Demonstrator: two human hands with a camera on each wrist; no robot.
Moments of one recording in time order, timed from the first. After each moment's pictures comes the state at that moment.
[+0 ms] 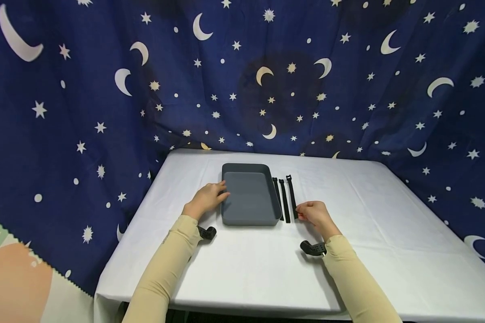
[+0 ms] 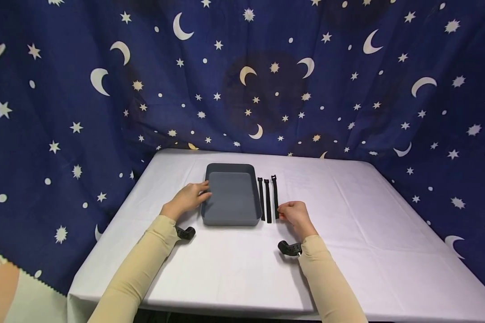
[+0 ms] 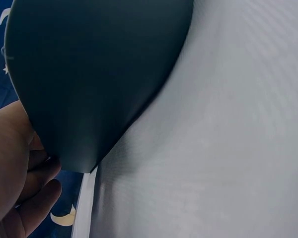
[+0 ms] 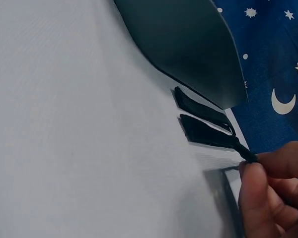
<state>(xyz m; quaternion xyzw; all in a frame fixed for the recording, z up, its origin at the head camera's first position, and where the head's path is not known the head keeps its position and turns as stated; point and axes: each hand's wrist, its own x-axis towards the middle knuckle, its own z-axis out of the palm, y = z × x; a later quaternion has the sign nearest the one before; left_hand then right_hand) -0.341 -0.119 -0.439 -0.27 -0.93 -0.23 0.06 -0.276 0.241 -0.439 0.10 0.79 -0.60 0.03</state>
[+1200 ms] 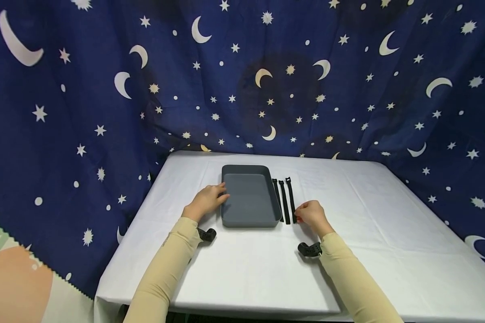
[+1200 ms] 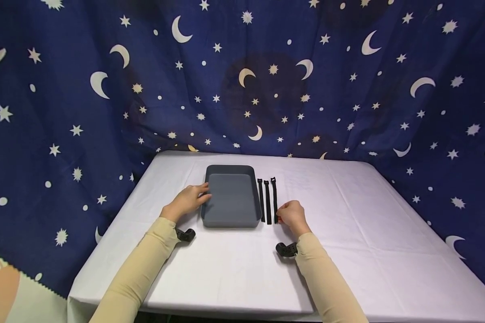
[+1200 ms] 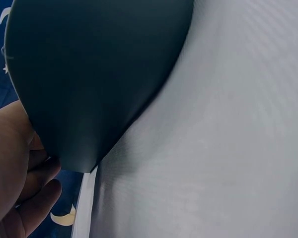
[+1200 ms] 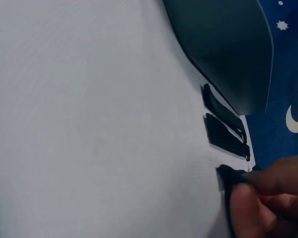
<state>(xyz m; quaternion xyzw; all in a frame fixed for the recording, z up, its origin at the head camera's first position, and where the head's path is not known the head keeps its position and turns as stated) -0.342 -0.119 -0.441 -0.27 -0.93 -0.23 0.06 -0.279 0.232 -0.439 0.12 0.88 -0.47 0.01</state>
